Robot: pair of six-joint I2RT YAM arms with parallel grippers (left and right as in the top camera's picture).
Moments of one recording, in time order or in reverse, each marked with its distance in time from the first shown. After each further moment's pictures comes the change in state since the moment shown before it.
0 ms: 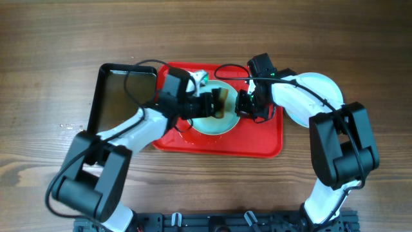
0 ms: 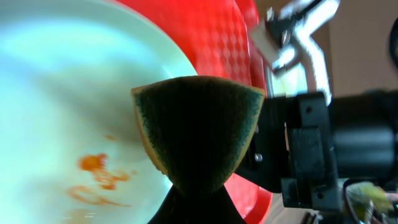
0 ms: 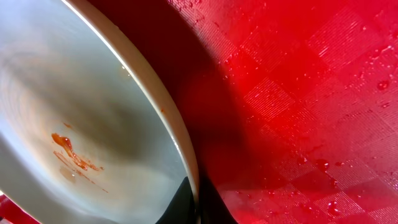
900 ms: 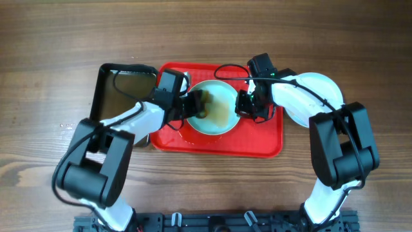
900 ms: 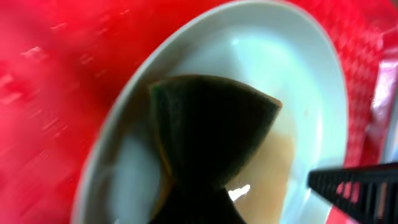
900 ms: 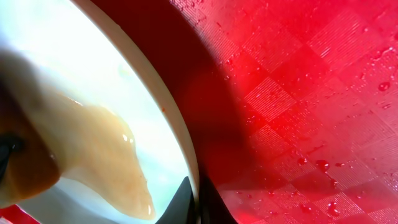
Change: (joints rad) left arm 0.073 0.078 0.030 -0.159 -0.233 -0.015; right arm 0.000 0.000 0.000 -0.001 0.000 -0.011
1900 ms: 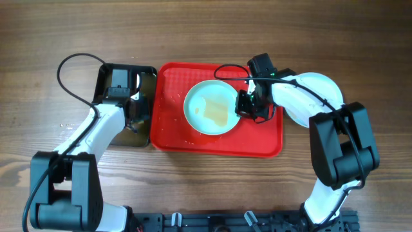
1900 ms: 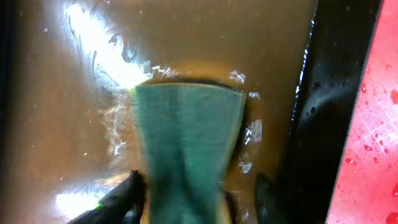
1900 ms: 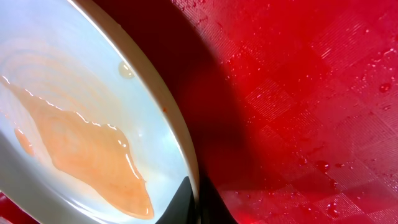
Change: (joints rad) left arm 0.293 -0.196 -0.023 -0.346 -0.480 0.484; right arm 0.000 0.000 0.000 0.000 0.000 -0.004
